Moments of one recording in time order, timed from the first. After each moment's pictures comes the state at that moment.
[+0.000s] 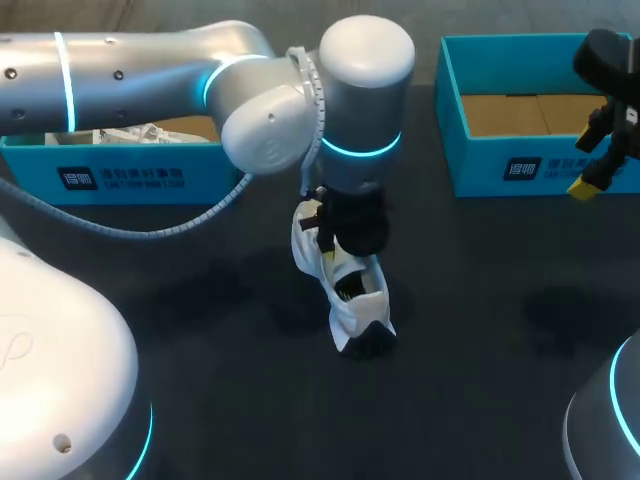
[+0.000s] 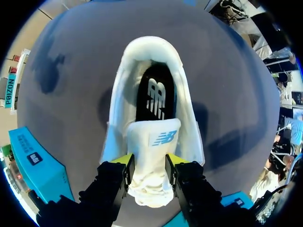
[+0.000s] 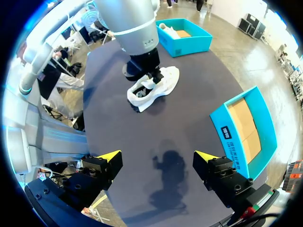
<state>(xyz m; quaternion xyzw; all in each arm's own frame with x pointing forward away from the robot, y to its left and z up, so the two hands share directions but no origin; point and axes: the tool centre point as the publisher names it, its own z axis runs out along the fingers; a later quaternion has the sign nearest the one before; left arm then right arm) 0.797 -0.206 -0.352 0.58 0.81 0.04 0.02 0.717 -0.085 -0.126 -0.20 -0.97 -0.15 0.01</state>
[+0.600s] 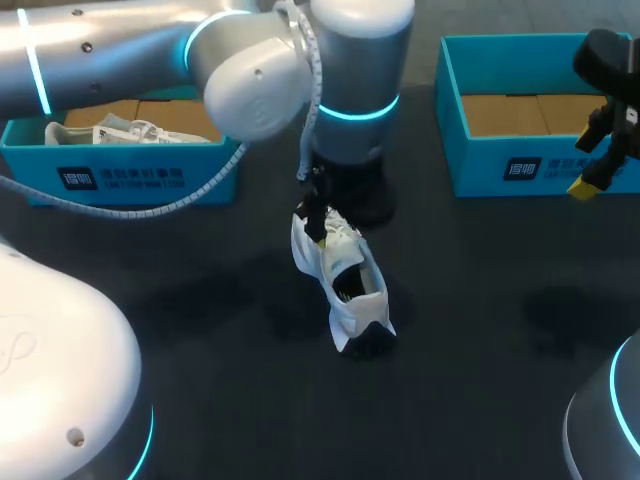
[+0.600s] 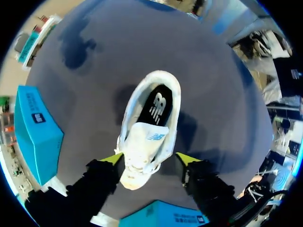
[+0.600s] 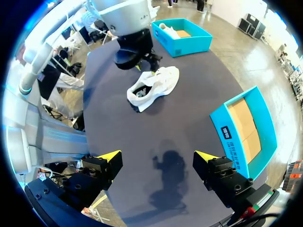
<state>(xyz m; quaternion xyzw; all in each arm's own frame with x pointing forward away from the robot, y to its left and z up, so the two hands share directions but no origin) 0.781 -0.189 -0.290 0.44 0.90 0.03 0.02 0.717 -0.085 -0.126 -0.20 -0.97 -0.15 0.01</state>
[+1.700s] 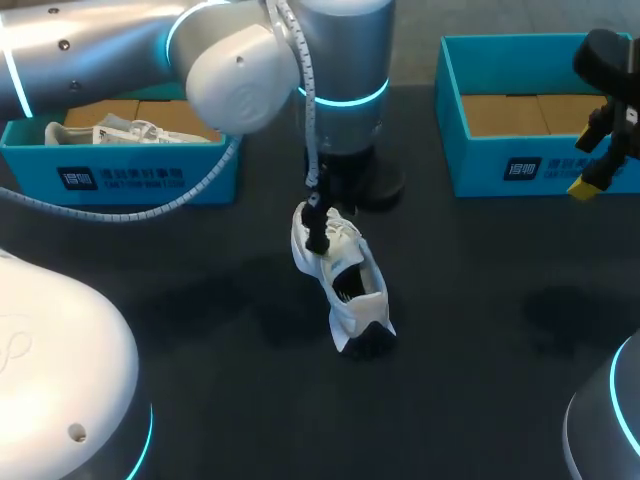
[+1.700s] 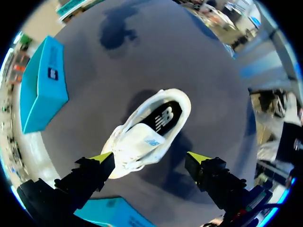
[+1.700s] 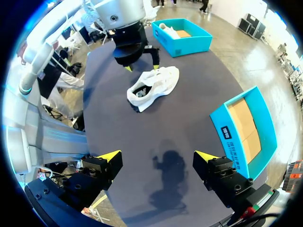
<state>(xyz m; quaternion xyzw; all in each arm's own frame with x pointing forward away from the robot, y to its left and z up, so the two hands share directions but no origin) 0.762 -0.186 -0.276 0.21 0.98 0.00 0.01 0.717 -0.085 -0.126 -0.20 -0.97 -0.14 0.01</state>
